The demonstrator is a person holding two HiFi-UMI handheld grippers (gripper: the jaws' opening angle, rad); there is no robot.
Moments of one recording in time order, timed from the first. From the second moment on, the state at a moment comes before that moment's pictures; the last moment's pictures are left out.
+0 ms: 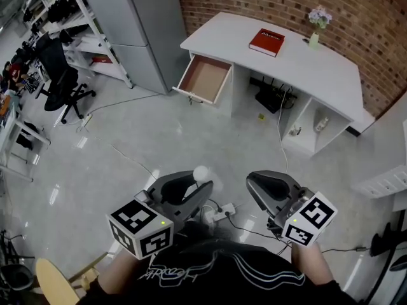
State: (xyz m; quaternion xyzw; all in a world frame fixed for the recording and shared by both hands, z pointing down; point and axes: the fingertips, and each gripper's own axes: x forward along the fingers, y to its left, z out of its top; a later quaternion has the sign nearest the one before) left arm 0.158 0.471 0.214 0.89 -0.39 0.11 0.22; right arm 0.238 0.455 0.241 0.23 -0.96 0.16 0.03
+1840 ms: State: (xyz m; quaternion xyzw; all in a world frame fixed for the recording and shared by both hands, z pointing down) left arm -0.108 -0.088 0.338 0.90 -0.32 0.21 0.23; right arm -0.011 -0.064 0.330 0.36 -0.90 0.22 0.09
